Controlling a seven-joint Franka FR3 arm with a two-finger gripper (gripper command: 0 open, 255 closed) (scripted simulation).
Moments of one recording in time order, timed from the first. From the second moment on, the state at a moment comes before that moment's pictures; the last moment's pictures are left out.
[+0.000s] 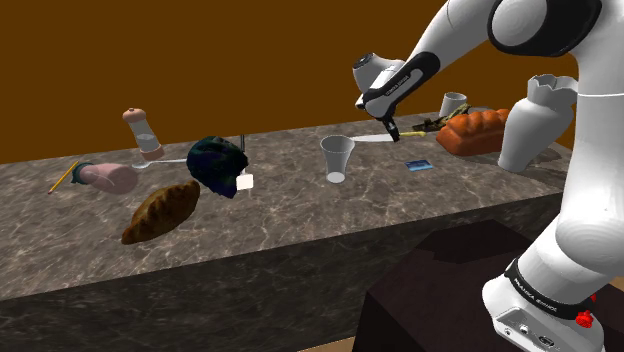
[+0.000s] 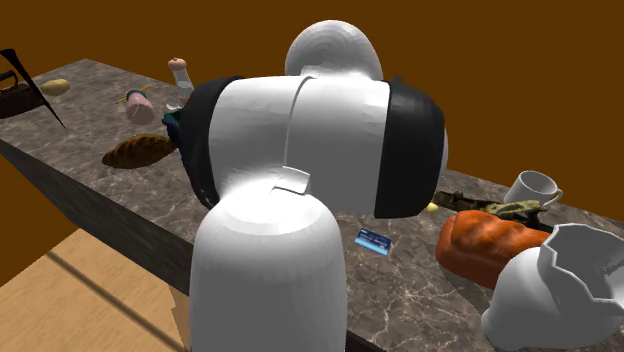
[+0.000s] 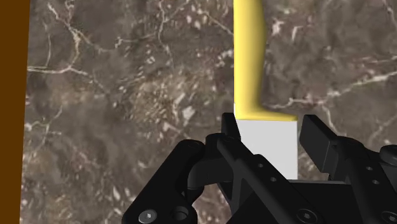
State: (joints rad) arm -0.05 0.44 -0.19 -1.89 -0.57 2.19 -0.86
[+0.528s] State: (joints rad) arm -0.05 0.38 -0.18 -1.87 -0.56 2.11 -0.91
